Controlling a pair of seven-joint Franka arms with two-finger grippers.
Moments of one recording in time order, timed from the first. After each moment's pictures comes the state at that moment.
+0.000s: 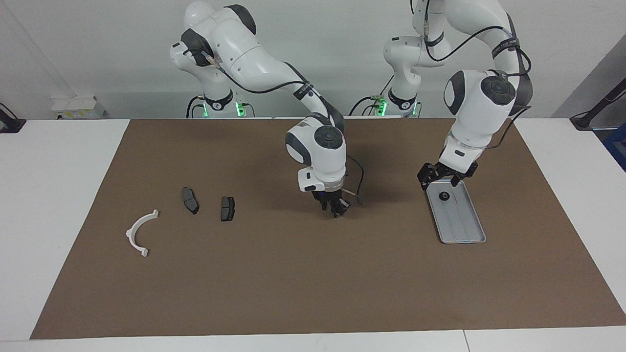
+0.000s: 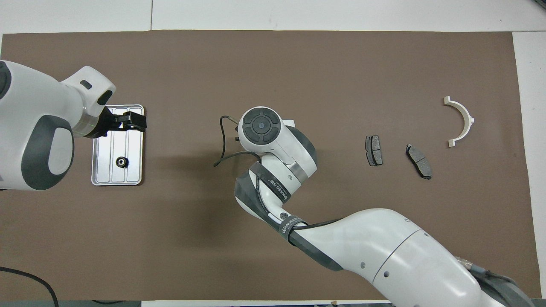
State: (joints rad) left arm -0.19 0.10 -0.01 -1.90 -0.01 2.05 -0.26; right arm 0.42 0.68 0.26 -1.47 -0.18 2.18 1.44
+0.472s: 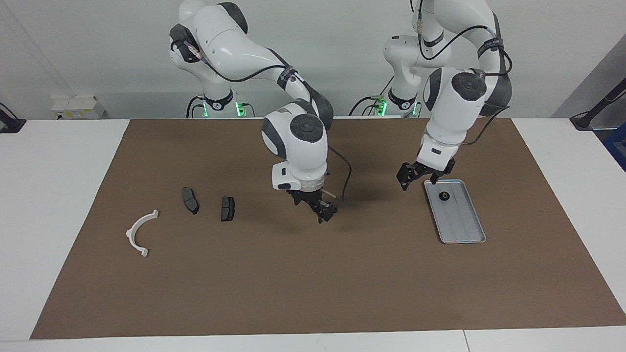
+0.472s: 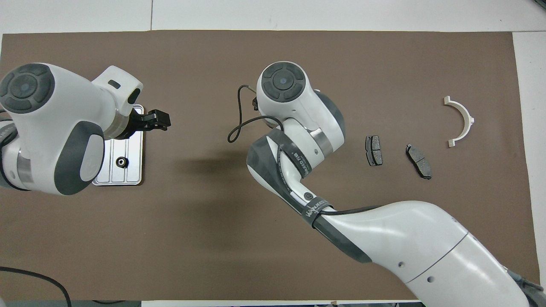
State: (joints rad) left arm -0.31 0.11 -0.01 -1.89 0.00 2.07 -0.47; right arm 0.30 0.62 0.26 -1.30 -0.18 1.96 1.31
